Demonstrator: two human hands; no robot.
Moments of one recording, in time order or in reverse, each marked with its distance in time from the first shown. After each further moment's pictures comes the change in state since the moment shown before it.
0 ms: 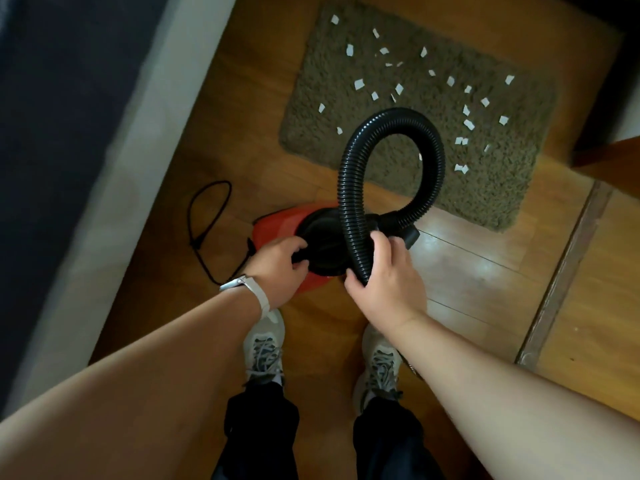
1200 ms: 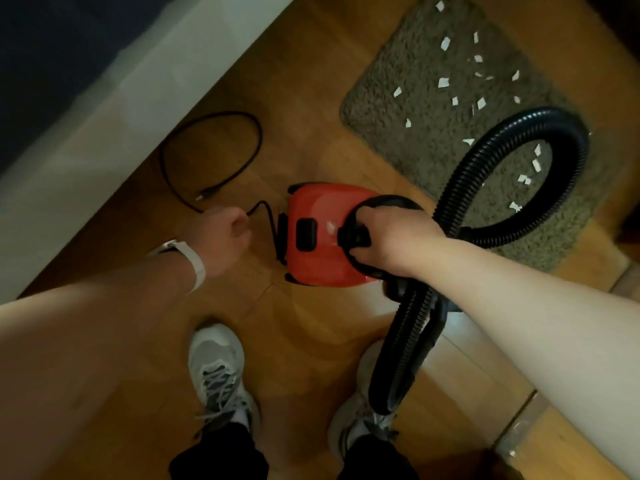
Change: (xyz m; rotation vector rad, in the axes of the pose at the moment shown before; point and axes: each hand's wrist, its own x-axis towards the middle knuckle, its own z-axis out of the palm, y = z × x) left_hand 0.010 -0.187 0.012 -0.155 0.176 -0.247; right_hand 0.100 -0.063 0.060 -0.495 -0.608 -0.467
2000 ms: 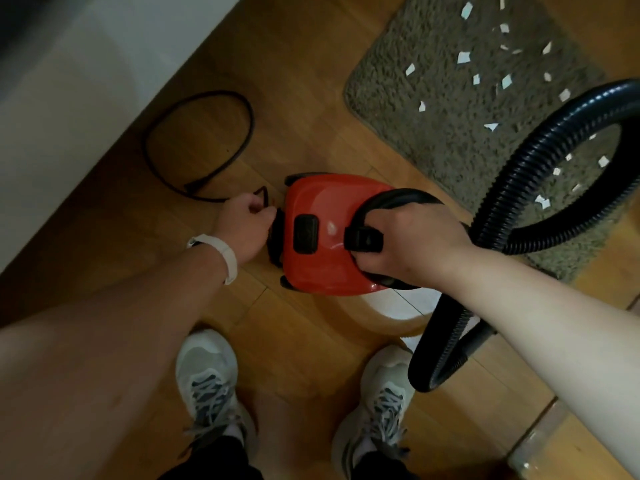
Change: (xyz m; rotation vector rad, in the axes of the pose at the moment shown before) left_hand 0.056 0.029 0.055 -0.491 0.076 -0.241; right_hand 0.016 0.019 0.016 -0.021 0.171 -0.091
